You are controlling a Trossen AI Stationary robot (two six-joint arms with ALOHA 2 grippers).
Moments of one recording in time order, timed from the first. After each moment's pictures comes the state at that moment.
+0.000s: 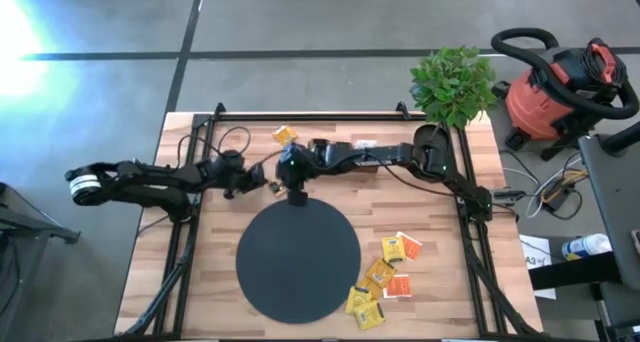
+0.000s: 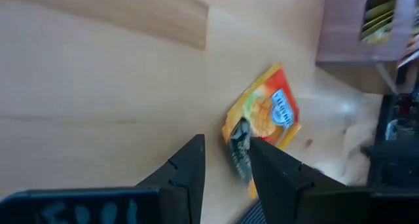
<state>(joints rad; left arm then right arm) 0.49 1.09 0.17 0.20 0.11 -1.32 -0.17 2.34 1.89 -0.38 -0.03 -0.21</state>
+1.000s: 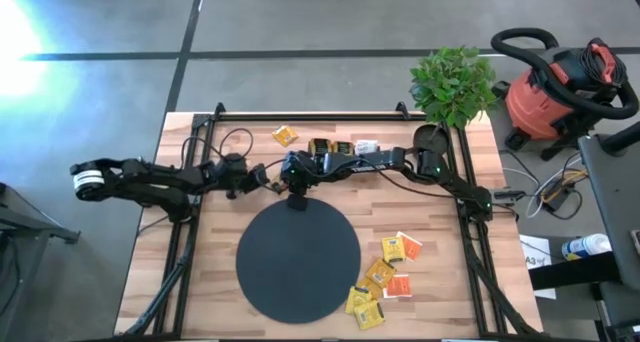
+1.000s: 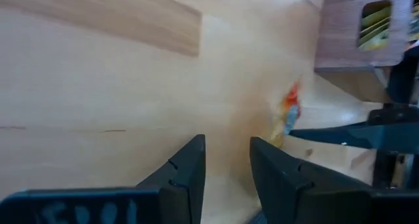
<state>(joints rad) 0.43 1.15 0.17 0.27 0.02 -1.35 -0.16 2.40 1.84 -0.36 0.01 0.01</state>
